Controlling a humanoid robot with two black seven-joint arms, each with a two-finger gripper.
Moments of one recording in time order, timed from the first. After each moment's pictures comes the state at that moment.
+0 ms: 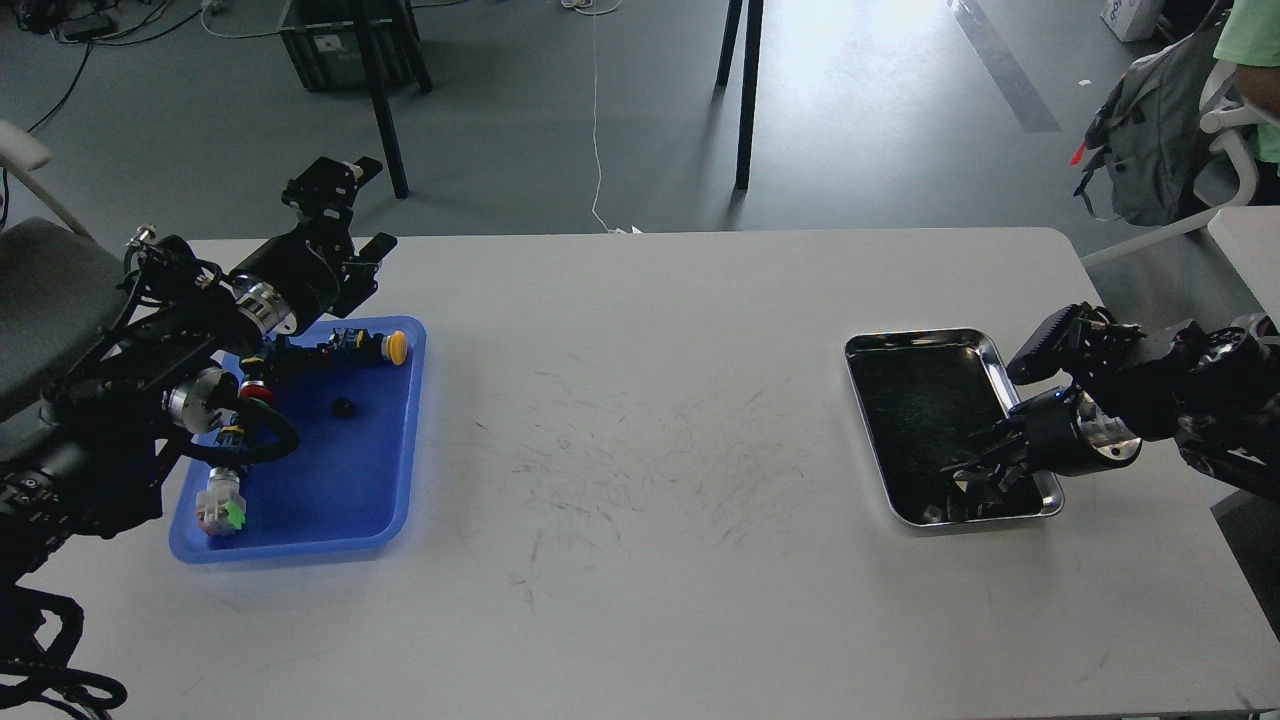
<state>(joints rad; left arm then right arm) -0.86 0.33 -0.38 -0.42 0.35 -0.40 -0.49 1.15 -0.68 -0.37 0.97 -1.79 0.26 0.49</state>
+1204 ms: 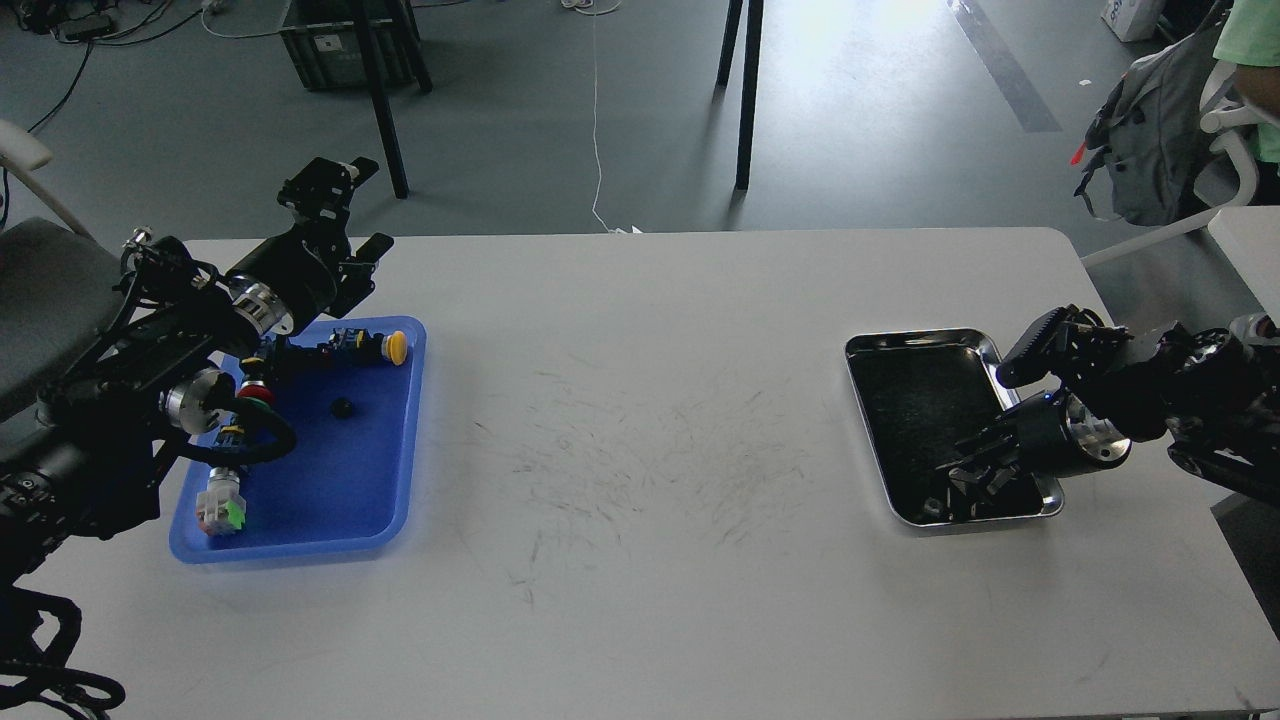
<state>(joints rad) -0.86 0.33 -0.39 -0.42 0.35 -0.40 -0.49 1.15 -0.66 -0.37 0.97 -1.80 0.26 0.49</state>
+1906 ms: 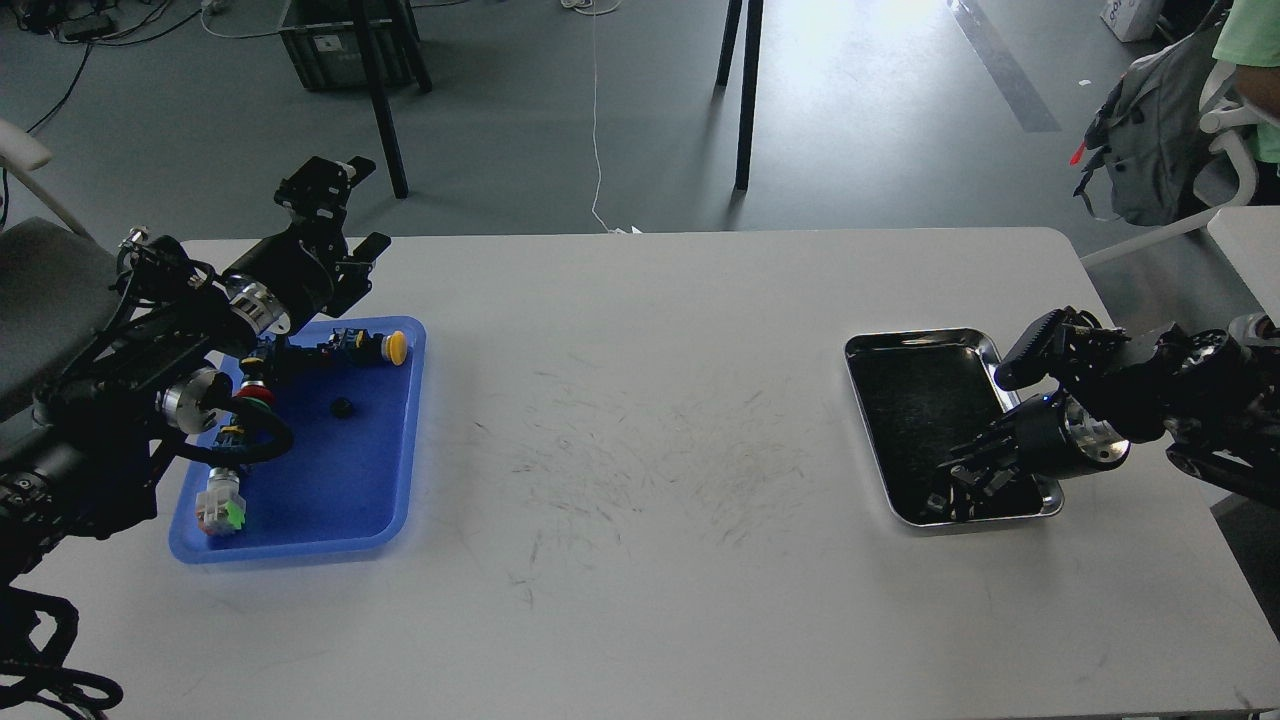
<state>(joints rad) -0.86 0.34 -0.39 -0.42 0.35 -0.40 -0.49 1.15 -0.65 -0.38 0.97 -1.80 0.26 0.49</state>
